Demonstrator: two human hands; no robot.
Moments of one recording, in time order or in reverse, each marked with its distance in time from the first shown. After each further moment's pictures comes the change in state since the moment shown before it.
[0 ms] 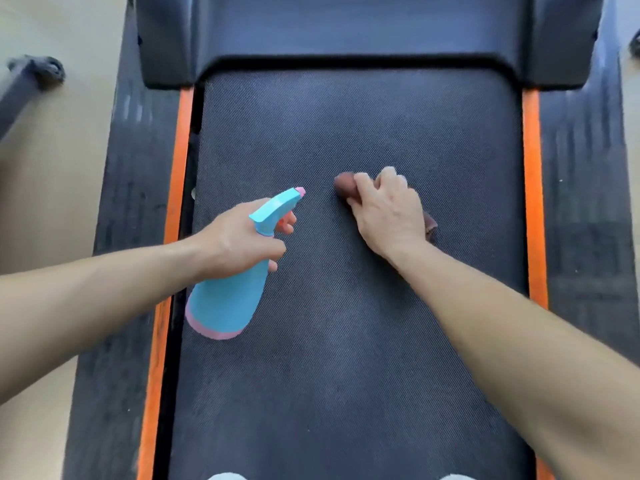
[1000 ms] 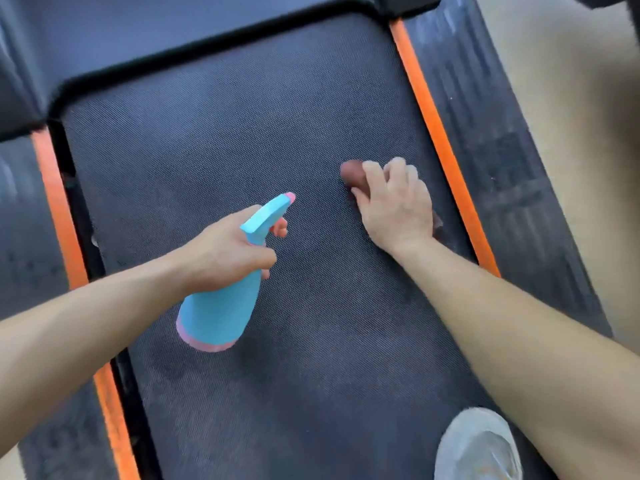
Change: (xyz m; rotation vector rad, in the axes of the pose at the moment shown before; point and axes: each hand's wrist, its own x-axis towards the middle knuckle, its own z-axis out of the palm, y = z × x) left_hand 0.024 0.026 0.057 0.302 -0.320 0.065; right_hand -0.096 0.066 -0.005 -0.042 0.145 0.412
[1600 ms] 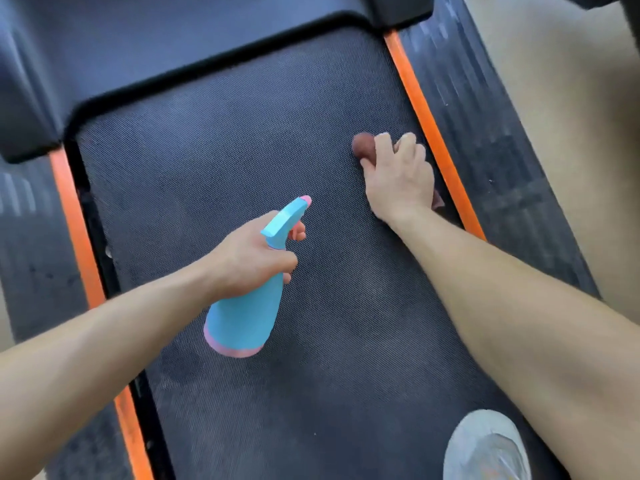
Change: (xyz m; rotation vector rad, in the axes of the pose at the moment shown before) left_hand 0.000 0.019 0.012 -0.036 0.013 -0.015; right_hand 0.044 0.003 -0.004 -0.017 -0.126 0.188
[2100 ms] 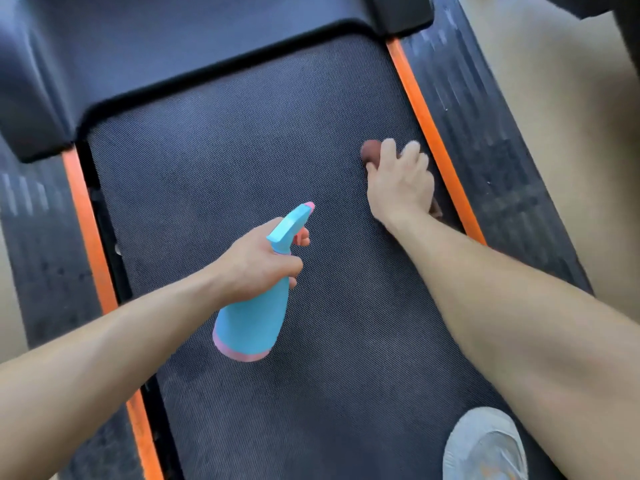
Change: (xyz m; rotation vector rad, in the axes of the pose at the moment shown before) left_hand -0.010 -0.004 0.004 0.000 -0.002 0.010; right_hand -0.008 -0.009 -0.006 -0.021 -0.025 0.098
